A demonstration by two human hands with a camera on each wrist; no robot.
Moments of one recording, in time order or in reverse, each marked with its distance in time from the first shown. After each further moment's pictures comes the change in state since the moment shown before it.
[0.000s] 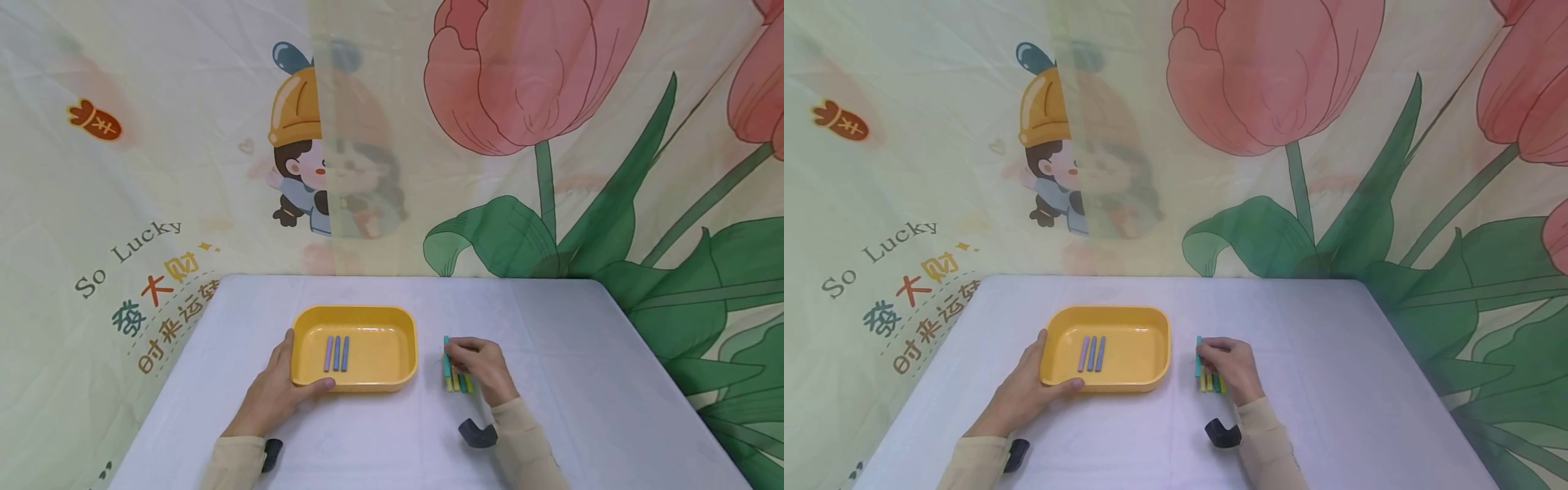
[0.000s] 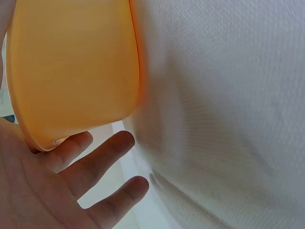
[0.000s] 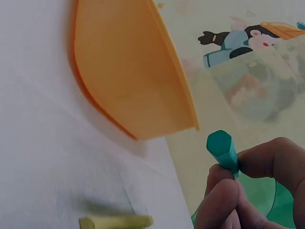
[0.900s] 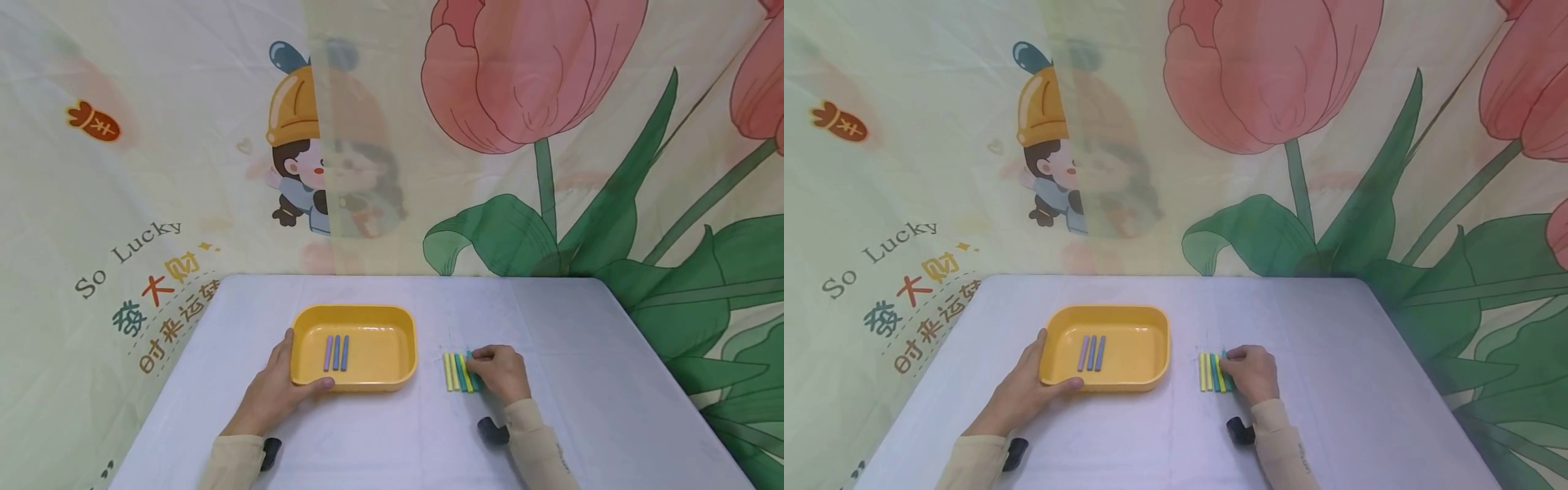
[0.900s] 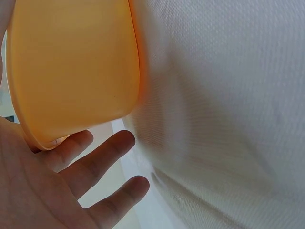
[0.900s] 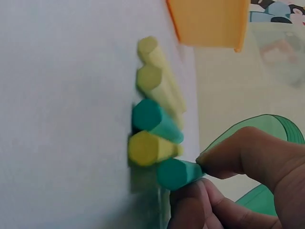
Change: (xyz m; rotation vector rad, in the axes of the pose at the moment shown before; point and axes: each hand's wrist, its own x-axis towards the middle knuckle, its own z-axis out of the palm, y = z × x) left_hand 0.001 0.001 0.000 0.027 -0.004 -0.006; right_hand 0.006 0.026 -0.034 -0.505 0.119 -0.084
